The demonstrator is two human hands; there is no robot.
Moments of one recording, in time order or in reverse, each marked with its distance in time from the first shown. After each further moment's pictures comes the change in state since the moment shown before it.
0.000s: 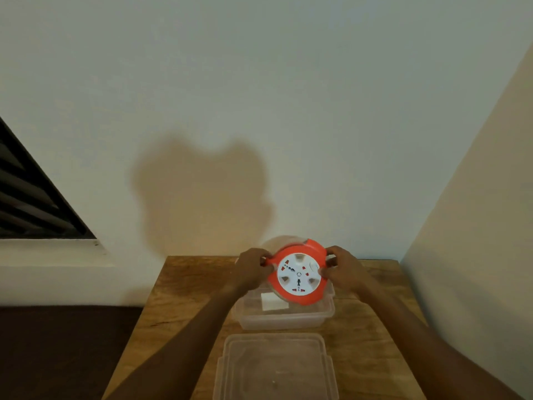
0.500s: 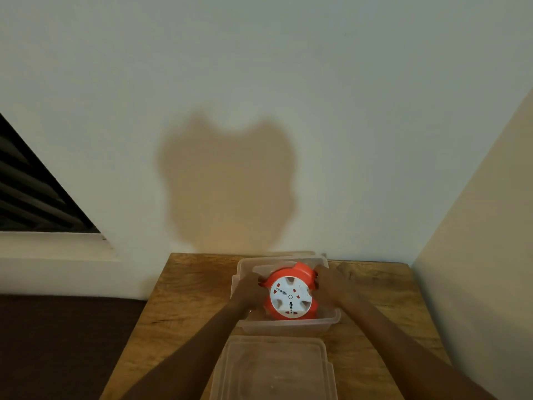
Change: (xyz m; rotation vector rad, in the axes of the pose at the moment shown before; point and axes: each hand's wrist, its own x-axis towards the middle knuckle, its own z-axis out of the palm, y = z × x) left_hand -0.009 -0.040 0.039 -0.172 -0.100 -0.250; right_hand 0.018 0.007 0.044 -0.590 -0.130 -0.045
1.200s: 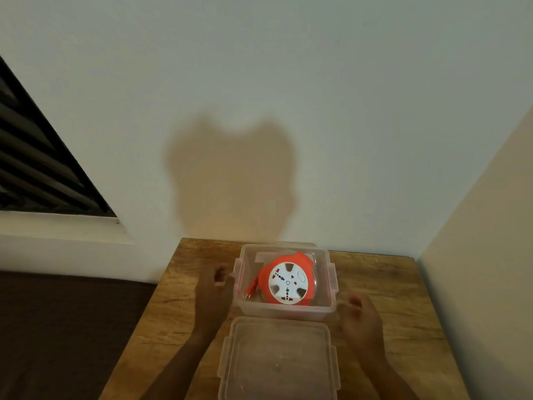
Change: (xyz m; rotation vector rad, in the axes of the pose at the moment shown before) left_hand -0.089 -0.042 -0.036 -0.131 0.699 0.165; right_hand -0.101 0.014 0.067 0.859 0.556 0.277
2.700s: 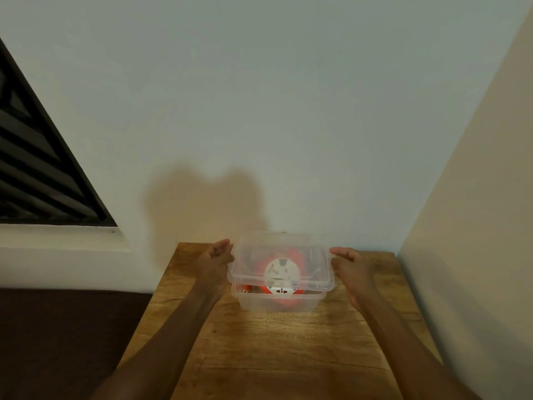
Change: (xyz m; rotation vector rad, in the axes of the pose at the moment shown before) left_hand 0.023 0.050 -0.018 -0.732 -0.216 -0.360; right_hand 0.028 -0.079 -0.036 0.373 -0.120 0.089
